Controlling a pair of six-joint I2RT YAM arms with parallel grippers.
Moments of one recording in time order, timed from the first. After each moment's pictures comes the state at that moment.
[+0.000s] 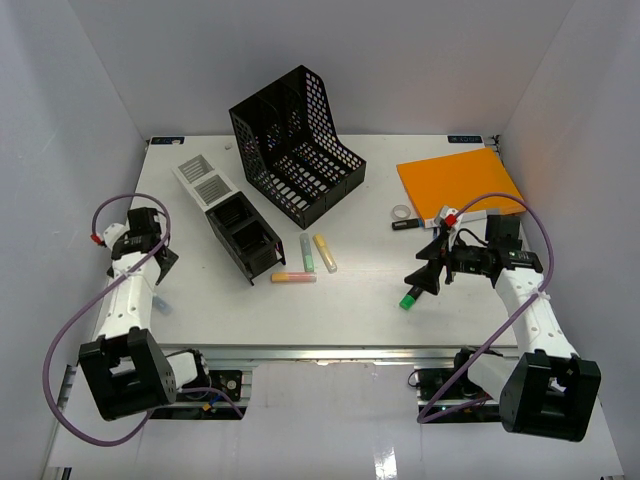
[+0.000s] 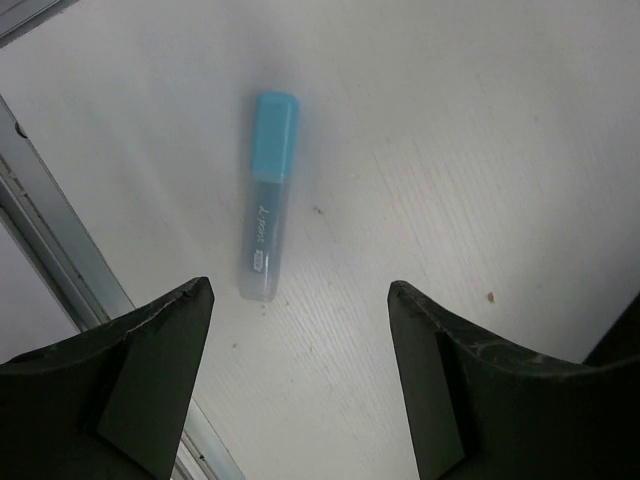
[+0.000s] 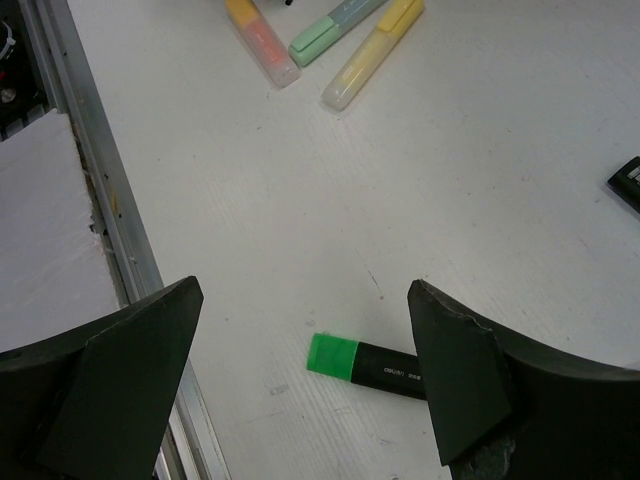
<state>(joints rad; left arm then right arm) 0.24 1.18 0.87 -0.81 -0.49 -0.72 -0.09 1.06 0.72 -0.65 -1.12 -0.70</state>
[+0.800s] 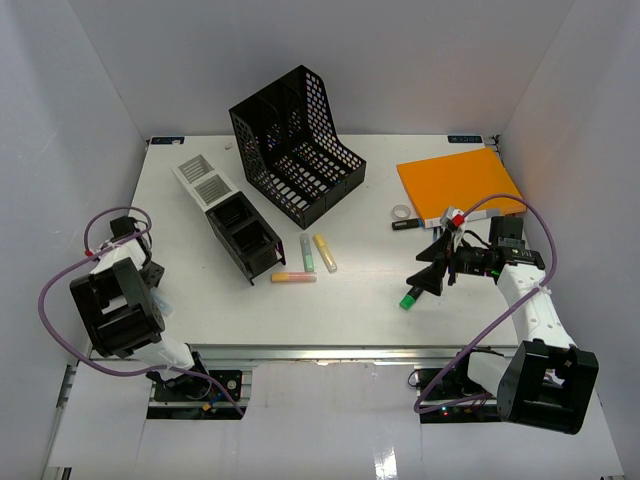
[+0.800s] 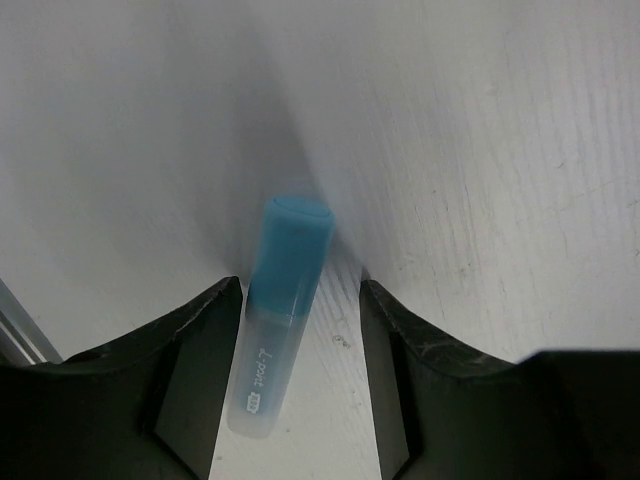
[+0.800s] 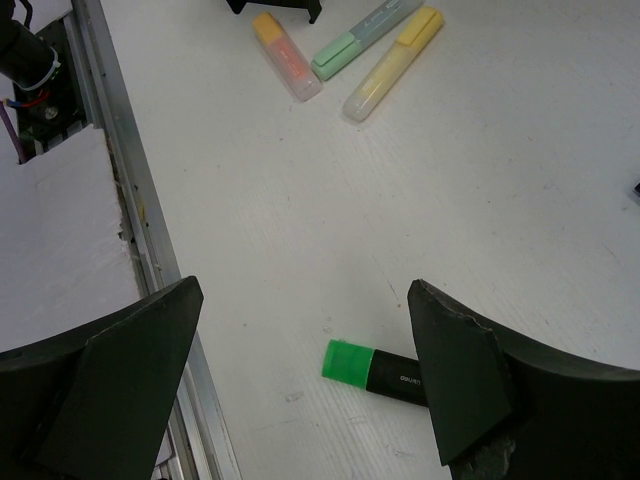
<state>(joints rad) 0.46 1.55 0.86 -0.58 -0.38 -0.65 -0.14 1.10 0.72 -0.70 -1.22 -0.76</state>
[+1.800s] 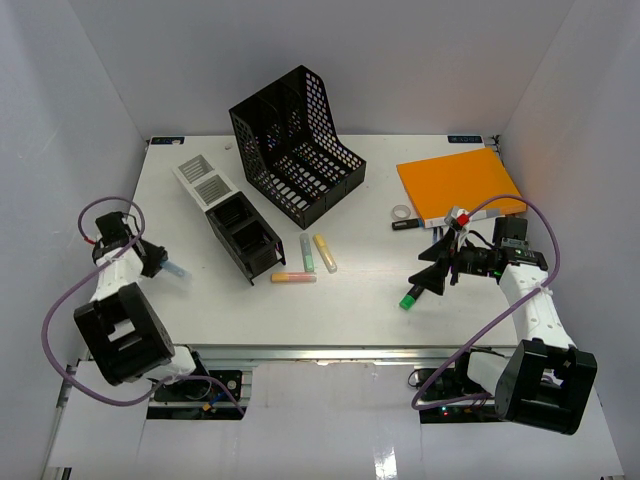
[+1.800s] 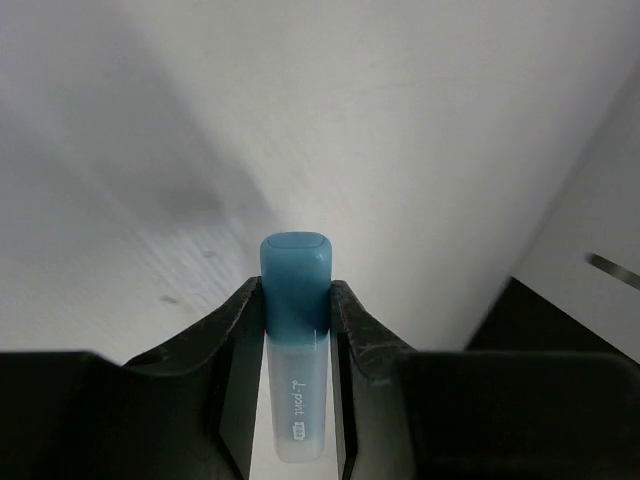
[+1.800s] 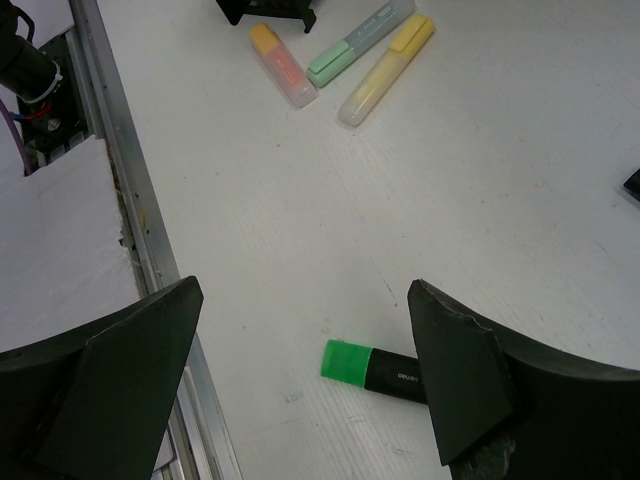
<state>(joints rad) 0.50 1.40 0.83 -0.43 0.05 -0.63 -0.17 1.10 0.72 -0.71 -1.25 -0.77</state>
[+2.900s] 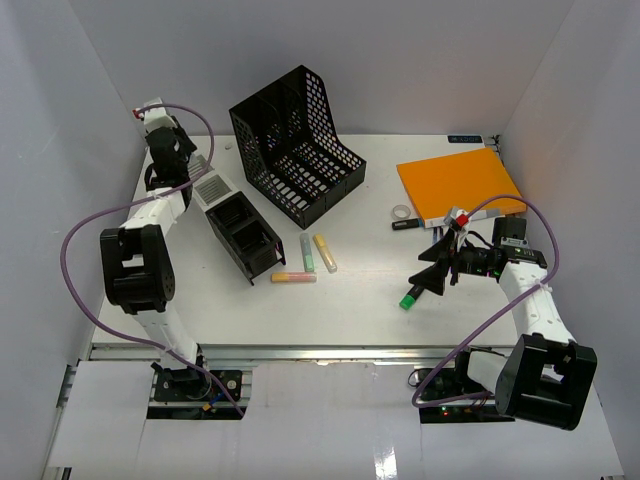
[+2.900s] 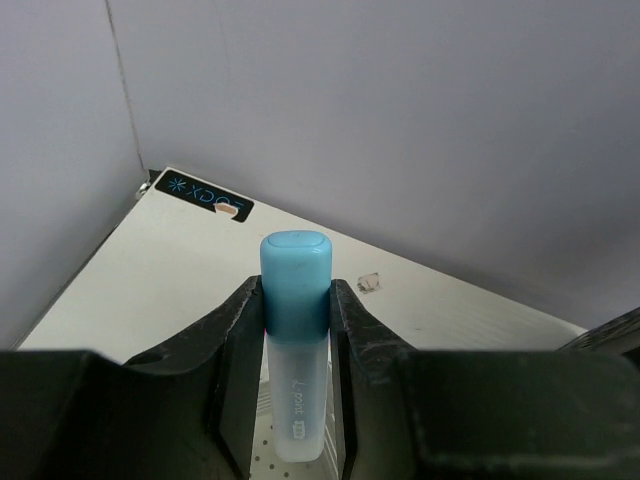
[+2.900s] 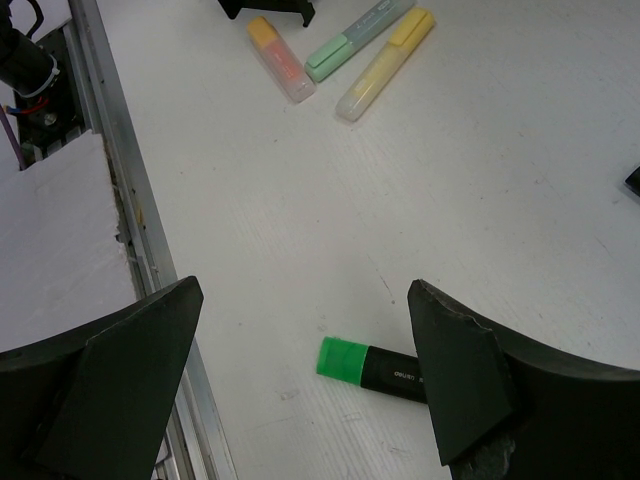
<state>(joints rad) 0.07 1.82 1.32 0.48 -0.20 -0.21 -0.18 1.12 0.72 -0.72 -1.25 -0.80</state>
